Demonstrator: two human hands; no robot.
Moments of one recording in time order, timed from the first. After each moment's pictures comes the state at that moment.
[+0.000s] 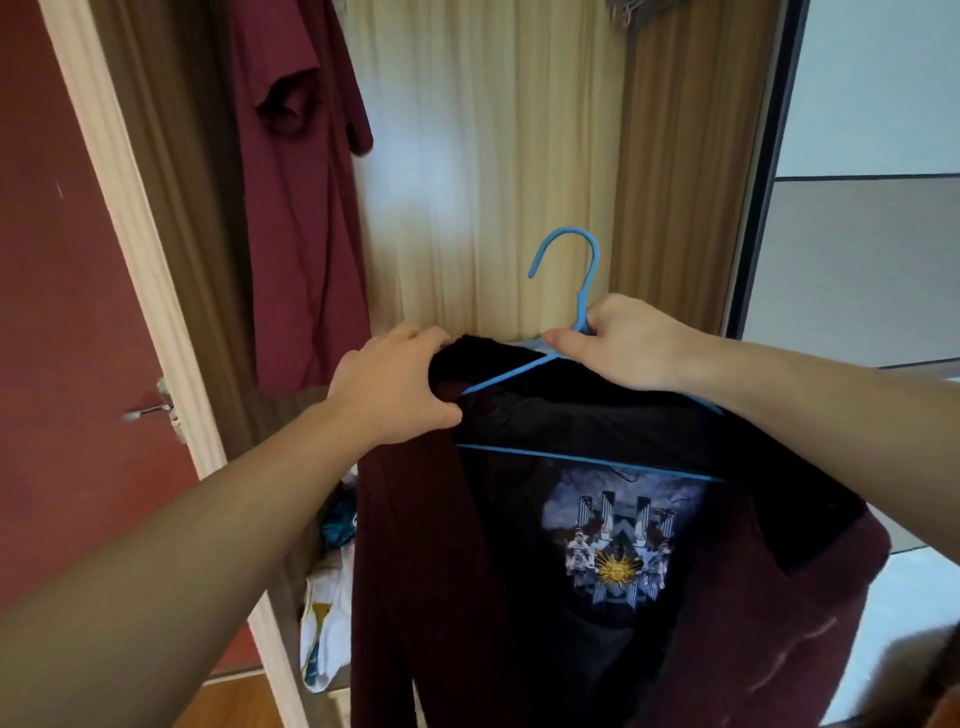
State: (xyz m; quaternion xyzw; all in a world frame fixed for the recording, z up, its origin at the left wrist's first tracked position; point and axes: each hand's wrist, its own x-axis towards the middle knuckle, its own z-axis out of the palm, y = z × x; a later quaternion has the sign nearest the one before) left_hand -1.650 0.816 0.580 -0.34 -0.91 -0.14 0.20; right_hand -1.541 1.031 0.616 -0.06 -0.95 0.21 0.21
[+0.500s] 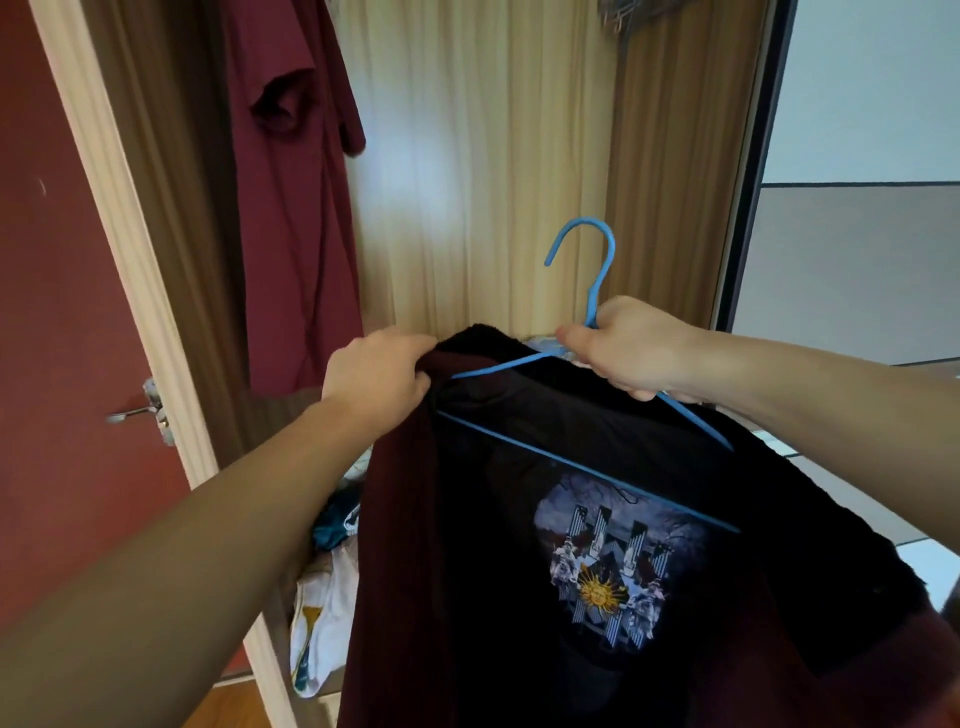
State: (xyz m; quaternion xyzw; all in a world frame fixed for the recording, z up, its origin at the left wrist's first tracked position) left_hand -1.676 0.818 0.569 -0.32 -0.89 -0.13 0.30; right_hand -1.525 1.020 0.623 -0.13 -0.93 0.32 0.14
